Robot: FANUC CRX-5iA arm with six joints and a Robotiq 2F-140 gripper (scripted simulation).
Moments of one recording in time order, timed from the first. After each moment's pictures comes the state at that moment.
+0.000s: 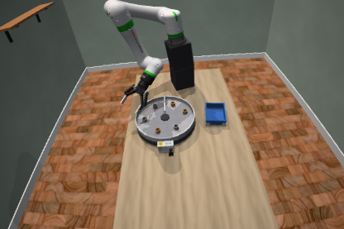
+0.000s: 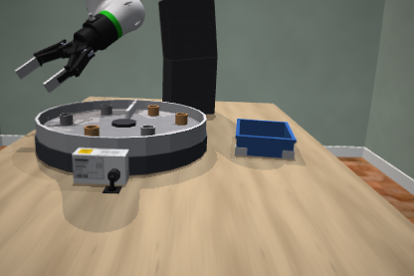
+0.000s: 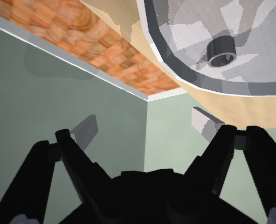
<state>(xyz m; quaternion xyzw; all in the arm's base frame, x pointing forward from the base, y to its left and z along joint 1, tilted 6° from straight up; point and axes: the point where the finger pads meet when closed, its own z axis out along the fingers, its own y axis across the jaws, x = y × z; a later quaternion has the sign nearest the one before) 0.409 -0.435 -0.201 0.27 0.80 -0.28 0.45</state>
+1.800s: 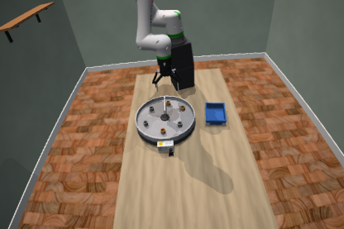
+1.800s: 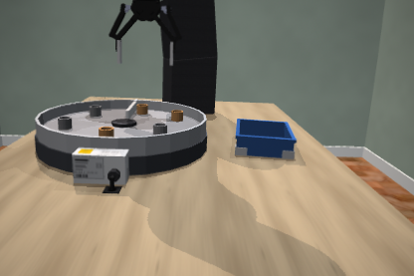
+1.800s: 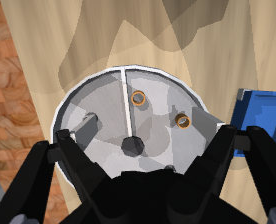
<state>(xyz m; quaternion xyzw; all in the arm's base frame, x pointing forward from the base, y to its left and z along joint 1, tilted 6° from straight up) 0.325 -0.148 -0.187 0.05 1.00 -0.05 0.02</state>
